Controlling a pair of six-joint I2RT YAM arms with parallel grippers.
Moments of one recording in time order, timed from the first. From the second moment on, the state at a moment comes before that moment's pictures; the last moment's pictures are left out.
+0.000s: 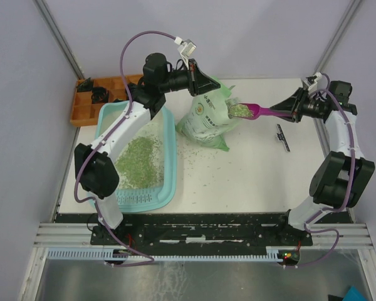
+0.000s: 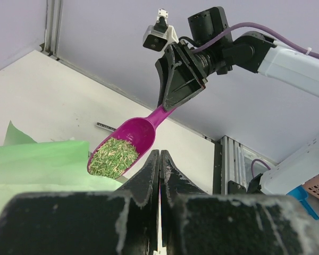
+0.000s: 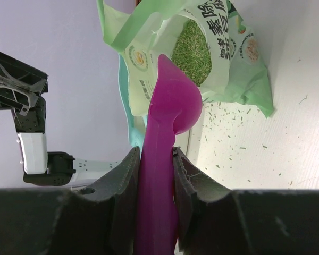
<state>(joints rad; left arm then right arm) -0.49 1.81 1.74 0.13 0.84 -0.45 -0.34 1.65 1.43 -0.65 -1.21 0.43</state>
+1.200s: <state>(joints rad) -0.49 1.68 1.74 0.11 0.80 -0.39 -0.40 1.58 1.44 -0.45 -1.28 0.73</state>
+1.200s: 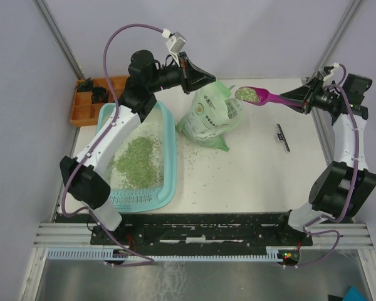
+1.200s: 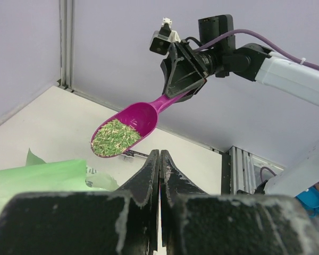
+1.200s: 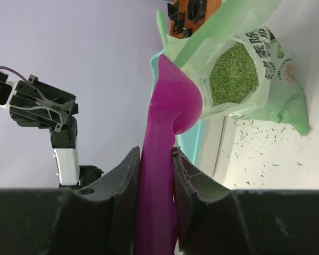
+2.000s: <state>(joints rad) -0.47 1.49 1.57 0.18 0.60 -0.36 -0.40 1.49 1.45 -0.26 -1.31 0.95</state>
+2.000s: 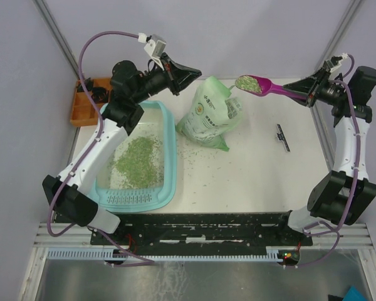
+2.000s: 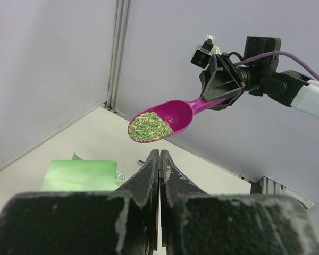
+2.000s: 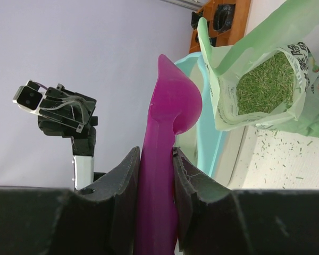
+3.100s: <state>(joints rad) -0.40 1.18 1.39 0.12 0.36 -0.29 -0.03 1.59 1.66 -0.17 -1.26 1.08</state>
